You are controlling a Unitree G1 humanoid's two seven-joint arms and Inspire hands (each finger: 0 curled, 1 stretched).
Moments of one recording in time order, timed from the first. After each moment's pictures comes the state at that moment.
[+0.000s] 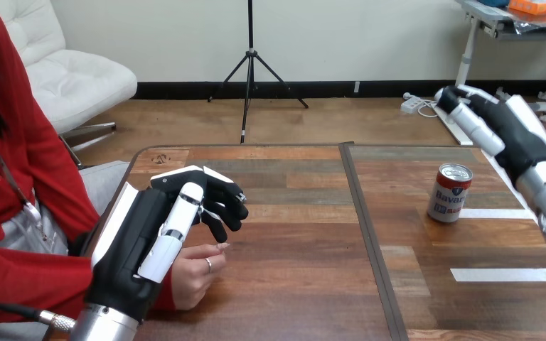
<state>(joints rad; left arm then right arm) 0.26 0.19 -0.01 -0.28 -0.04 -0.28 -0.25 -0.74 -0.52 -0.03 1.12 -0.22 -0.36 0.12</state>
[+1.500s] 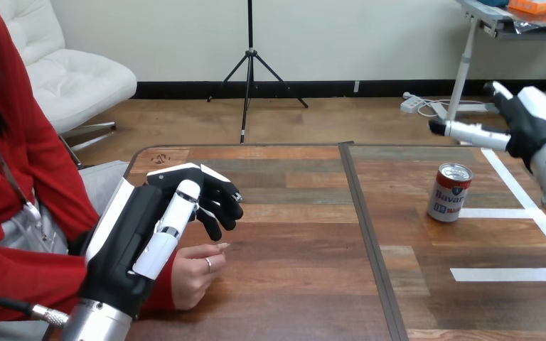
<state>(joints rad) 0.24 0.21 0.01 -0.28 -0.04 -0.28 -0.27 -0.93 -0.57 0.15 1.31 -0.45 -0.15 -0.01</state>
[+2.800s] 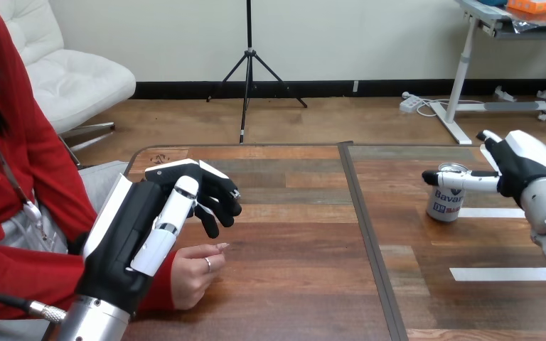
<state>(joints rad) 0.23 0.21 0.02 -0.28 -0.04 -0.28 -0.27 -0.86 -0.53 0.23 1.34 -0.49 -0.10 -0.04</state>
